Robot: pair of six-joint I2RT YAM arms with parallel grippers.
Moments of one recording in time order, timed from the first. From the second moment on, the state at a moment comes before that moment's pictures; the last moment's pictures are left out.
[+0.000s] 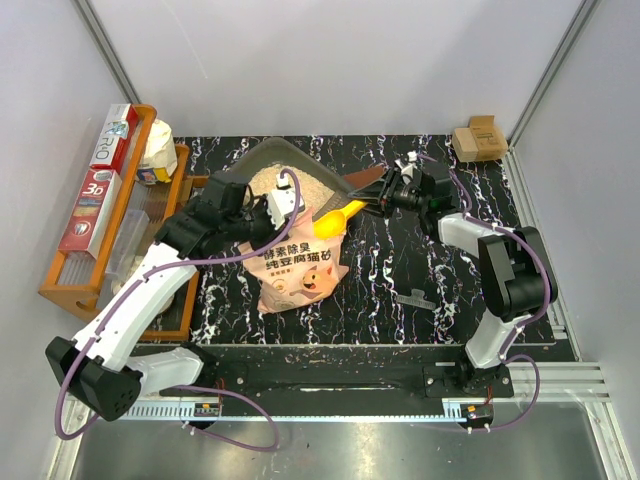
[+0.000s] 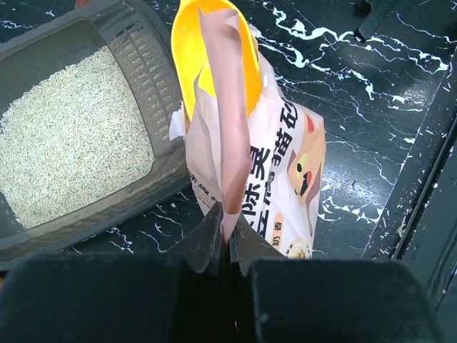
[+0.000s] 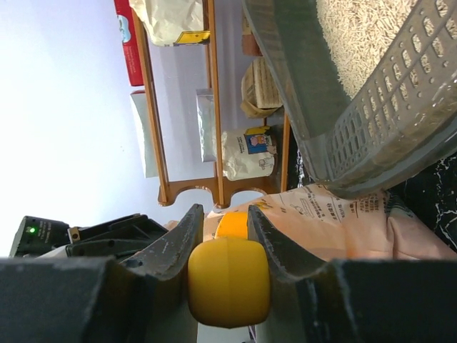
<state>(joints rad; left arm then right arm) -0.51 1.16 1.22 -0.75 0.44 0.47 0.25 1.76 1.00 0.54 -0.89 1.33</state>
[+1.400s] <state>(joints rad) -0.51 1.14 1.25 -0.84 0.43 0.58 0.14 1.85 1.37 0.43 -1.02 1.32</state>
